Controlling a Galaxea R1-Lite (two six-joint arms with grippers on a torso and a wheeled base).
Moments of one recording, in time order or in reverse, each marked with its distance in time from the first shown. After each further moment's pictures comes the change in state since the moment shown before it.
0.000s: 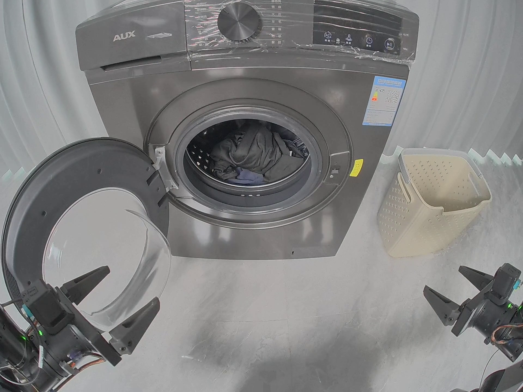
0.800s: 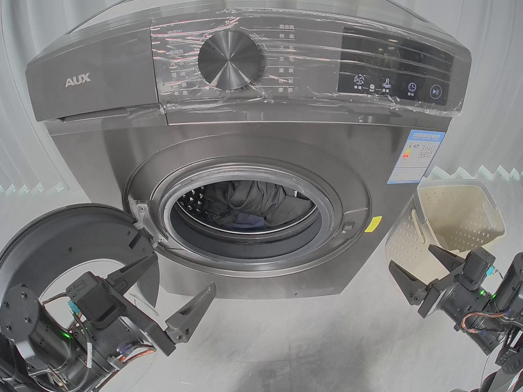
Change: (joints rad) left arm -0.077 0.397 -0.007 -0.463 0.009 0.002; right arm 0.059 0.394 0.000 -0.532 0.000 0.001
